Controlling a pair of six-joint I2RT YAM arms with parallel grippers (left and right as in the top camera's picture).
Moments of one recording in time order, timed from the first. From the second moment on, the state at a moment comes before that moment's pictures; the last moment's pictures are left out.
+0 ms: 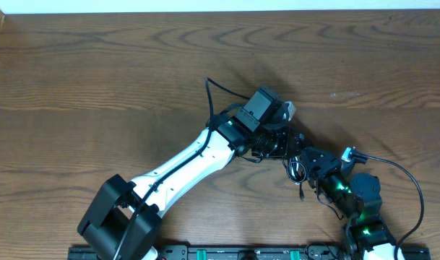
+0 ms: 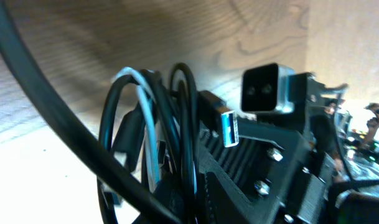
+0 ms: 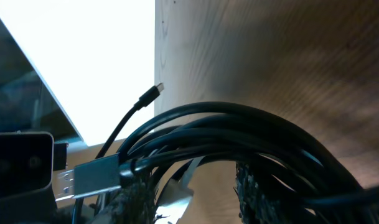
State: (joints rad) left arm -0.78 1.71 1.22 -0.45 0.64 -0.75; right arm 0.23 0.71 0.01 0.37 -0.30 1.49
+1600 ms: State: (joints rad) left arm -0.67 1.71 1.22 -0.50 0.64 -0.45; right arm 0.19 0.72 0.01 0.40 -0.35 1.18
